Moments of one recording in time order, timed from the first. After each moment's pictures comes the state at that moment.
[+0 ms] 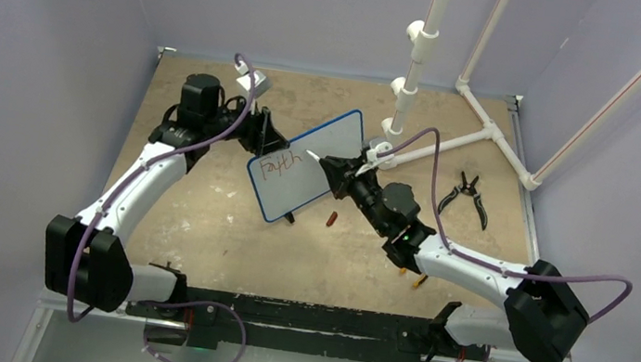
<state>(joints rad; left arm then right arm) -0.19 1.29 1.04 -0.22 0.75 -0.04 0.86 1.29 0.63 0.75 0.17 0.24</state>
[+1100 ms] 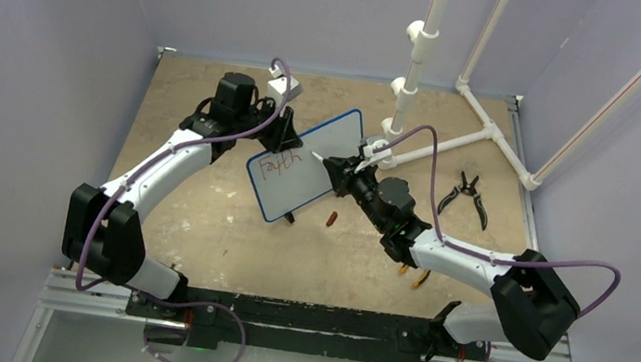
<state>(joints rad) -0.35 1.46 1.17 -0.26 0.57 0.02 0.81 1.36 0.63 0.75 0.16 0.23</state>
